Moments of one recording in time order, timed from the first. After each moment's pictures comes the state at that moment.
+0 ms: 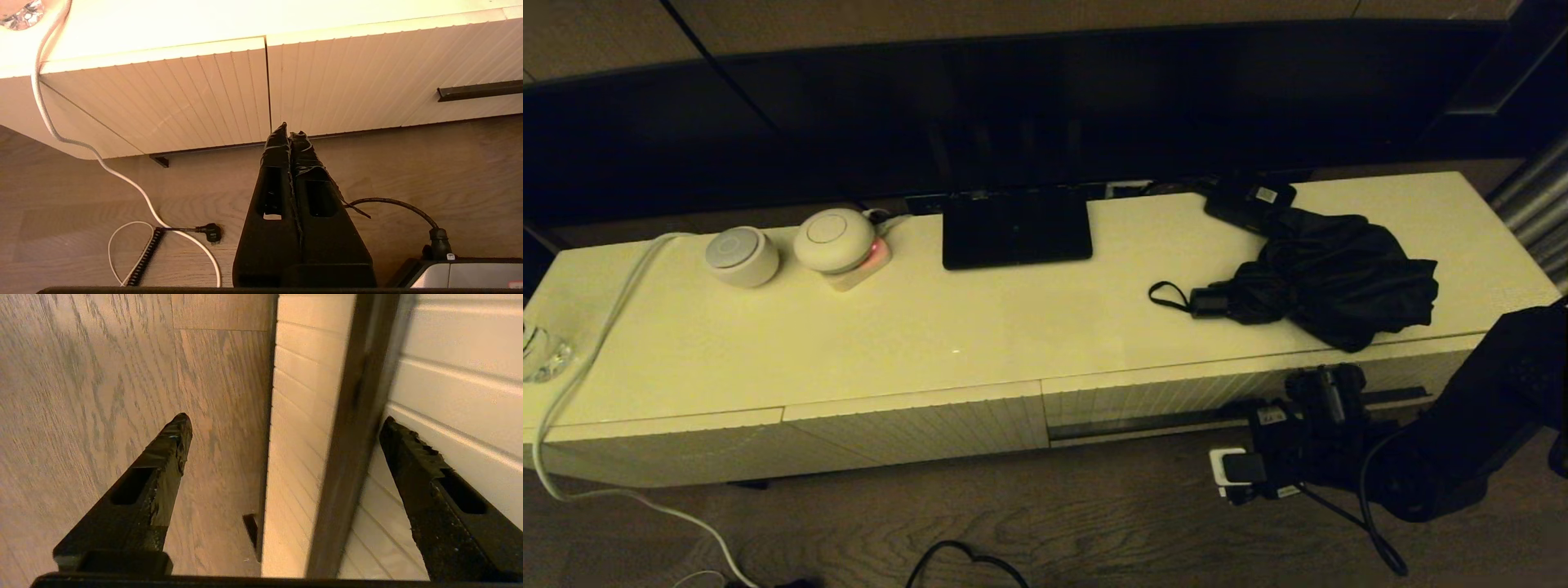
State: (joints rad) left arm 0.00 0.00 0.00 0.00 0.00 0.02; right arm 0.20 2.17 -0.75 -0.74 0.07 -1.52
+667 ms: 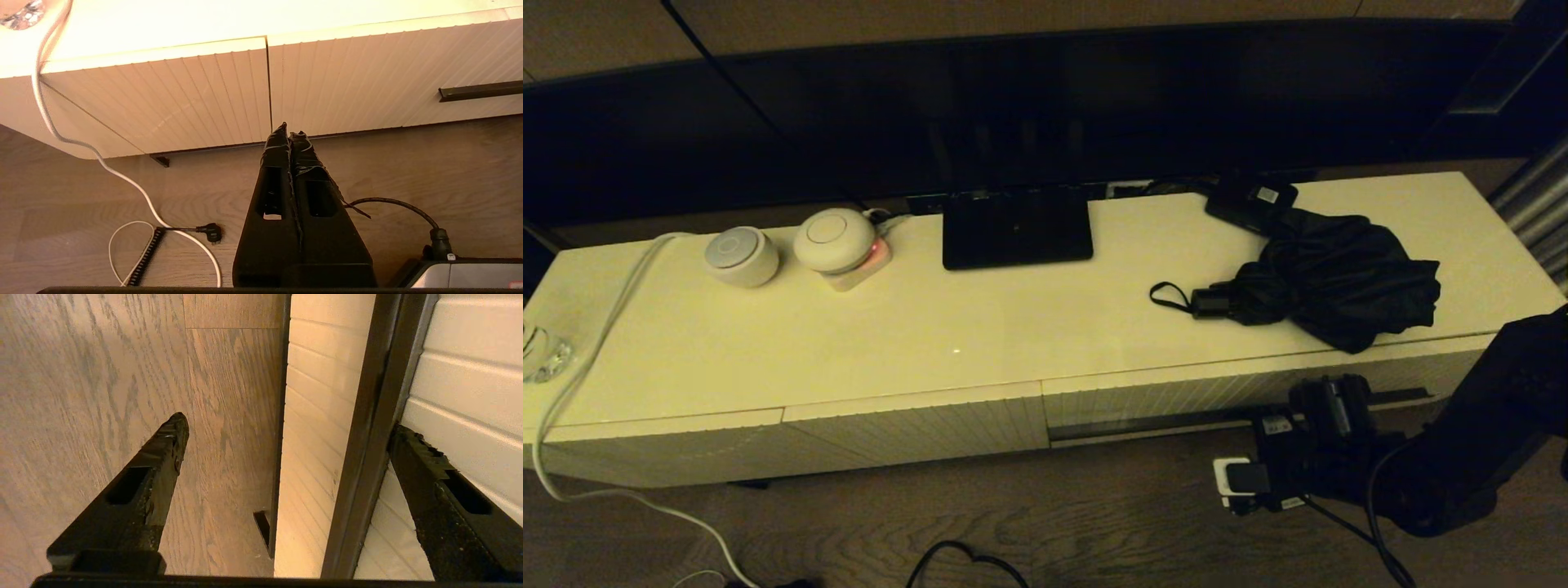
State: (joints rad) left arm 0.00 0.00 0.00 0.00 0.00 0.02; right arm 0.22 2.16 -0.65 -0.74 0.07 -1.50
